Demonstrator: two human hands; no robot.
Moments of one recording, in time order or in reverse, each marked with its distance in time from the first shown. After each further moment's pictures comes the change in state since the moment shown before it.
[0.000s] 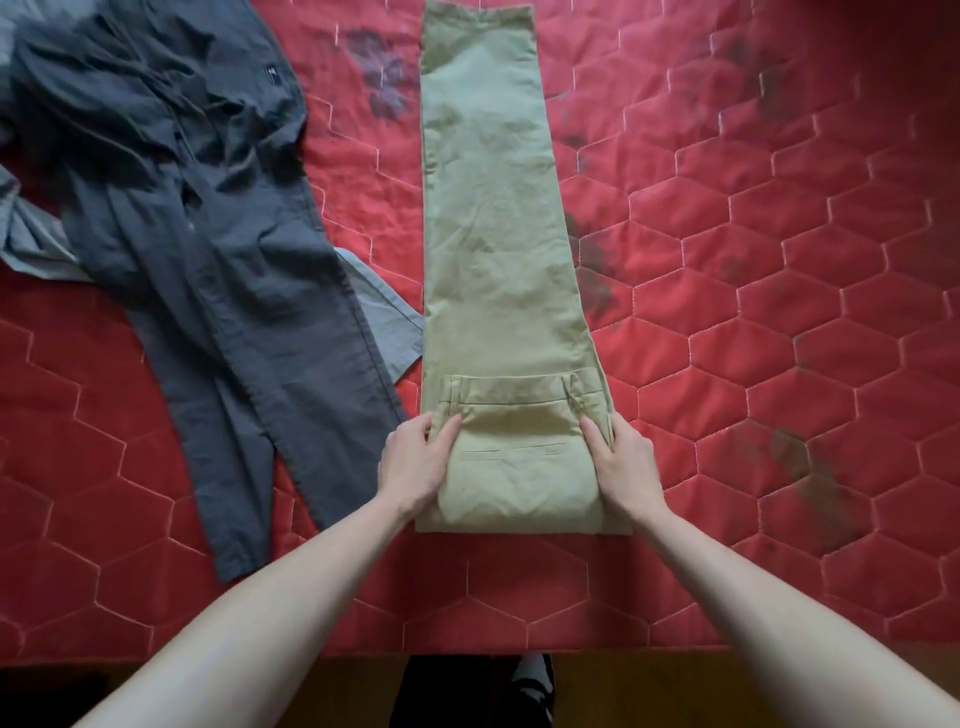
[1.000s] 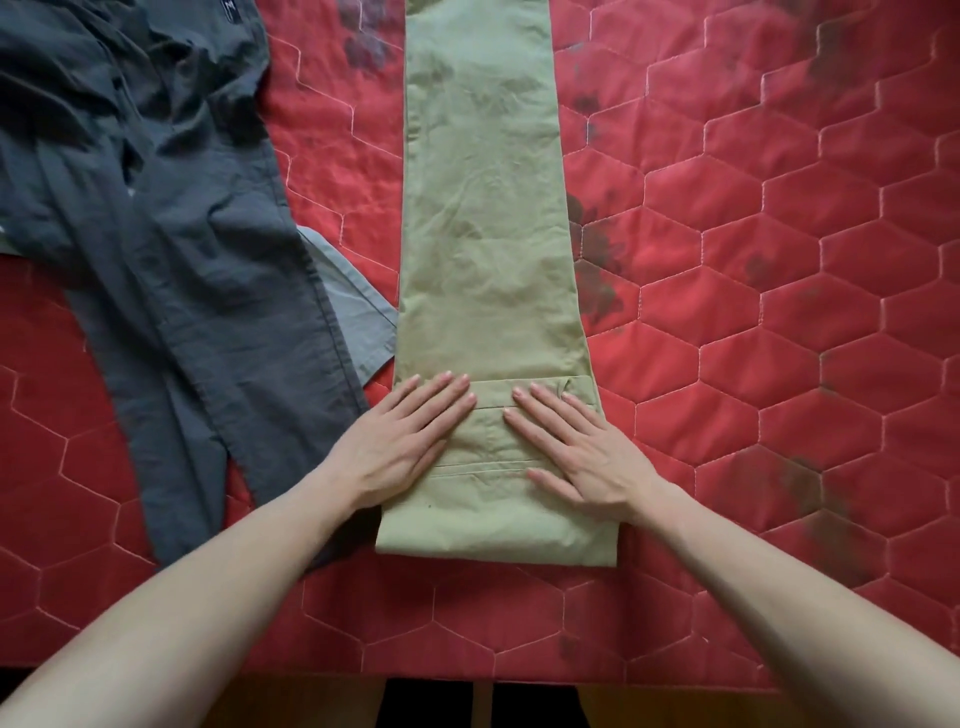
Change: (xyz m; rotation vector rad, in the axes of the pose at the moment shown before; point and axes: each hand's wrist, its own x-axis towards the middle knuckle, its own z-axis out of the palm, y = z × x) left_hand 0.065 -0.022 -0.003 0.922 -0.149 0.997; right_hand 0.068 0.017 -0.001 -0.774 -0.266 -1.107
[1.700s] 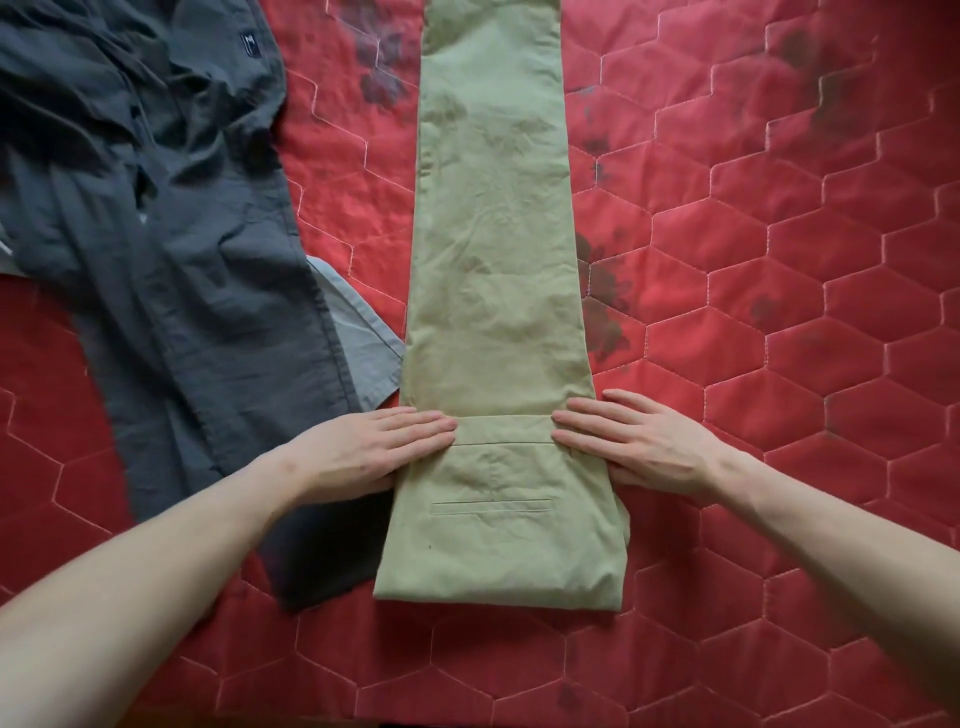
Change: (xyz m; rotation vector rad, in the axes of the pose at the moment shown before) left_hand 0.000 -0.063 -0.026 -0.067 -0.107 0.311; right_hand 0.003 0.094 -0.040 -0.111 -0.142 -0.267
